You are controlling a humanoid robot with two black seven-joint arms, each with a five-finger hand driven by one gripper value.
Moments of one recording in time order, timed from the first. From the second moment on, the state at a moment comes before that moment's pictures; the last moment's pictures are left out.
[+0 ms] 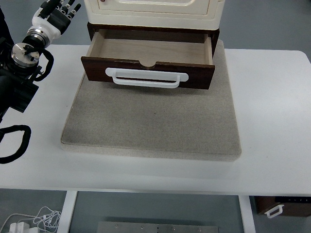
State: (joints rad) left arm -1.10 0.21 -1.09 -0.29 -0.05 -0.22 -0.01; right arm -0.02 0.00 -0.01 0.18 -0.04 -0.05 0.03
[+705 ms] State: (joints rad) left arm -1.11 0.26 -1.09 -0.29 -0.04 -0.23 -0.01; right arm -0.02 0.00 -0.01 0.18 -0.04 -0.05 0.03
